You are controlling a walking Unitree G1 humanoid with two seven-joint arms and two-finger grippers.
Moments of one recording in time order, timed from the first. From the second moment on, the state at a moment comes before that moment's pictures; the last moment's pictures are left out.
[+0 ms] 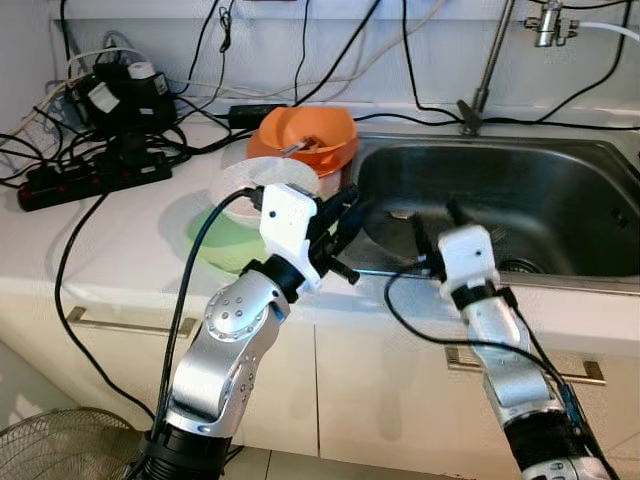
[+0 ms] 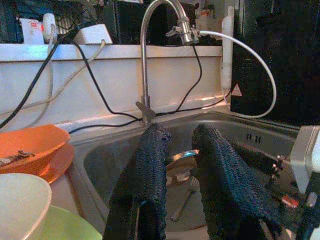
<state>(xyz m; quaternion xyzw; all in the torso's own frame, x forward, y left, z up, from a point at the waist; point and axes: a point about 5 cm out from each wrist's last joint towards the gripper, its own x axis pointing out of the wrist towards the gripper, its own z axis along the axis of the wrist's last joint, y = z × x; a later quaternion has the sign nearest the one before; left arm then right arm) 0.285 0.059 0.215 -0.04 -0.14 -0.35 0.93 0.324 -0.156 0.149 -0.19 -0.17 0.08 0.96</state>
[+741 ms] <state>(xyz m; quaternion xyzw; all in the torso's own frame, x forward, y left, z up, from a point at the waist) 0.285 0.058 0.213 -0.03 -0.13 -0.35 0.92 0.318 -0.145 0.167 -0.20 -0.21 0.14 0.95</state>
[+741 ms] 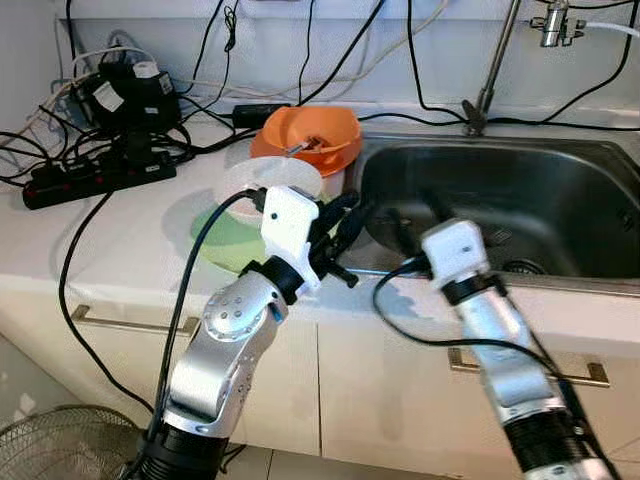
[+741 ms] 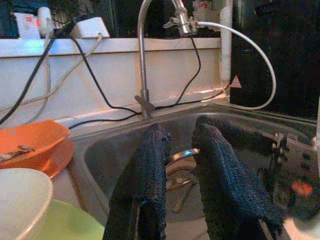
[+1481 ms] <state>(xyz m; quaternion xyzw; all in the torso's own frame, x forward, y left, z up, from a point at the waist) 0.286 0.060 0.212 -0.02 -0.13 -0.35 0.93 0.299 -0.140 0.163 -0.17 -0.20 0.25 0.93</state>
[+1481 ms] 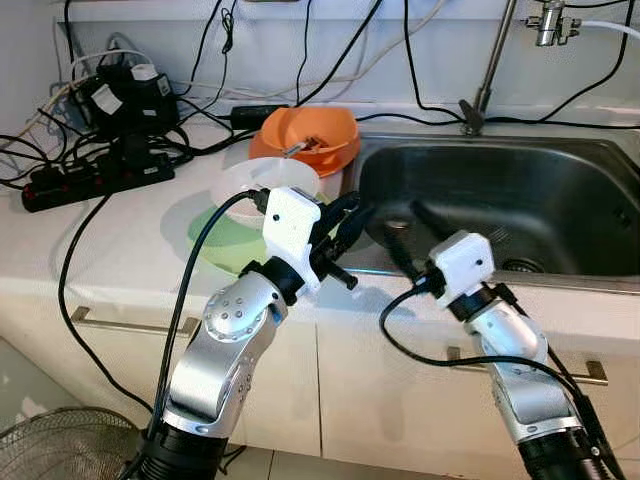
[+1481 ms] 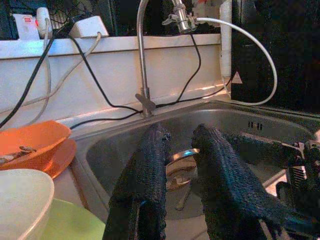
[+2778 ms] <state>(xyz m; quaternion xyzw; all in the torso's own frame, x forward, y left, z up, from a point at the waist) 0.279 0.054 0.199 -0.01 -0.11 -0.39 0.92 0.307 -0.112 0.162 -0.17 -0.20 0.25 0.93</state>
